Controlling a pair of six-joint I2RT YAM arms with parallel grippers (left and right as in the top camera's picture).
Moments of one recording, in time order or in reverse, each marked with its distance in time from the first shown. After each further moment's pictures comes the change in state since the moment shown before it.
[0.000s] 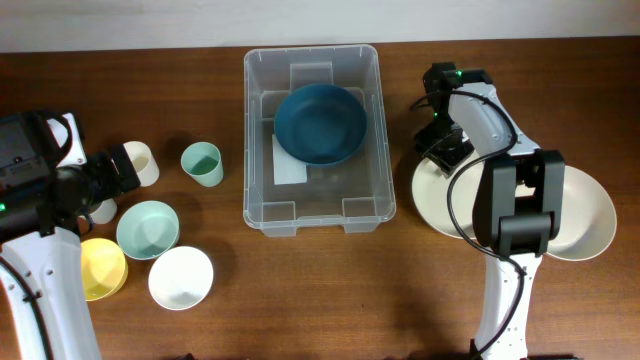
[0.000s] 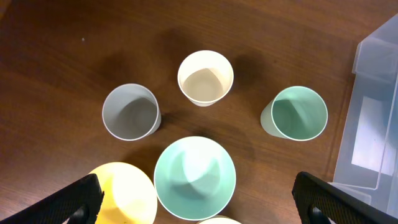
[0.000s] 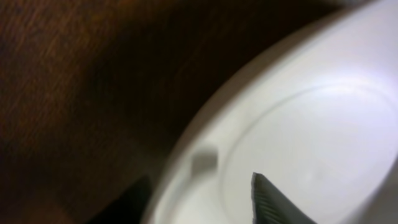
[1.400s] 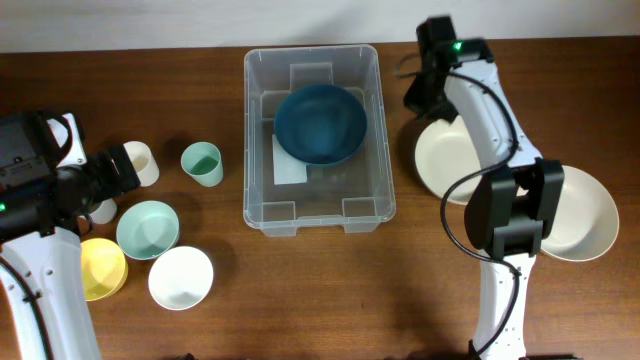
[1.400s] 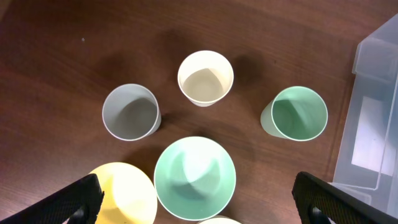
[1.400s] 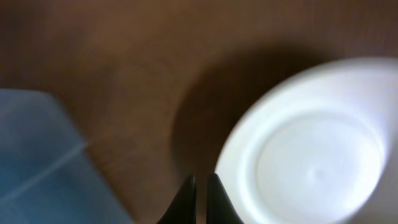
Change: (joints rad) left arm 0.000 0.000 0.000 0.000 0.000 0.000; right arm 0.052 0.000 0.372 0.035 0.035 -0.342
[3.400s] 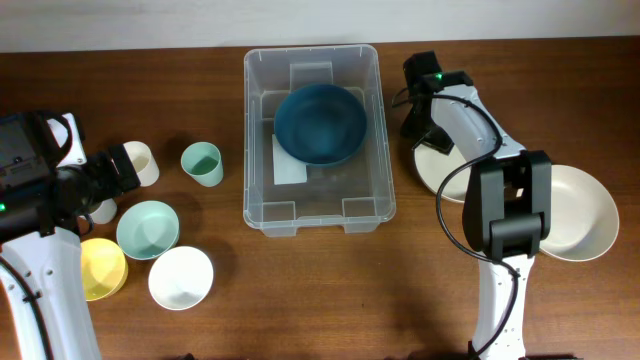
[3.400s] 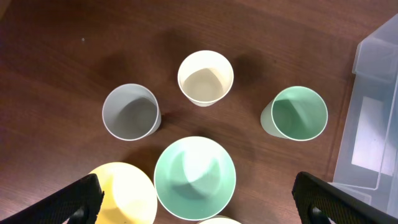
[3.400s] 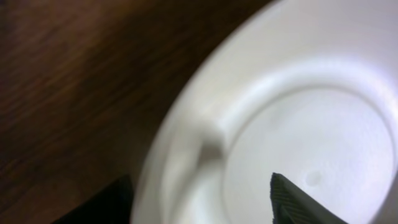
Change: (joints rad) left arm 0.000 0.000 0.000 0.000 0.000 0.000; right arm 0.016 -0.010 -0.389 0.214 0.142 0.093
